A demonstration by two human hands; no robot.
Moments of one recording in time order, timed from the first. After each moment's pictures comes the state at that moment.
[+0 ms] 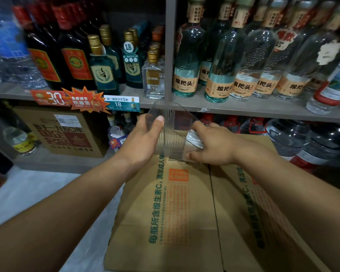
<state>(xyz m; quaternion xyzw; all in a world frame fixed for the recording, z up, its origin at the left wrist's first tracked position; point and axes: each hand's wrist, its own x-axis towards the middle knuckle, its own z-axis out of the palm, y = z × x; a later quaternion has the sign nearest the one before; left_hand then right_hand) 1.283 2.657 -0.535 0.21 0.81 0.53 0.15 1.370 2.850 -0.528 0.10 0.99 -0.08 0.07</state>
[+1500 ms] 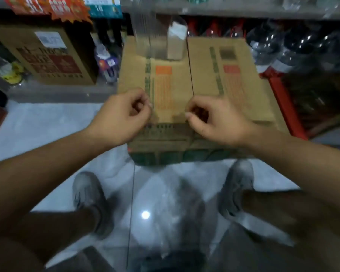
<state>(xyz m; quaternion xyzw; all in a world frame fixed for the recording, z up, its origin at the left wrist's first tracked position) 1.452 2.522 -0.562 0.37 0.83 0.40 0.14 1.597 2.724 -0.556 0.04 0.96 -0.26 -0.08</state>
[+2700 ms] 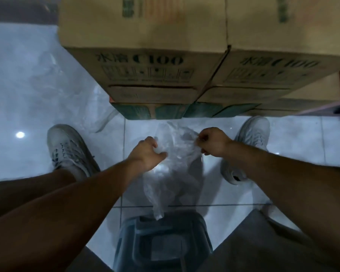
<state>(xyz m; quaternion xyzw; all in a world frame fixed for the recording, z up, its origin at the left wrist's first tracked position) 1.541 2.507 -0.853 0.14 0.85 0.20 0.46 1.650 2.723 -0.832 0.39 0.75 -0.47 0.26</state>
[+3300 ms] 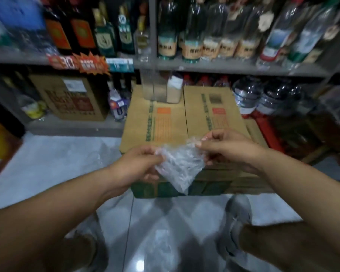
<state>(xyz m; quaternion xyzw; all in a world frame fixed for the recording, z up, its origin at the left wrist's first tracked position) 1.499 2.521 -0.552 0.16 0.70 0.56 0.42 1.625 2.735 -0.510 0.28 0.71 -0.64 0.02</state>
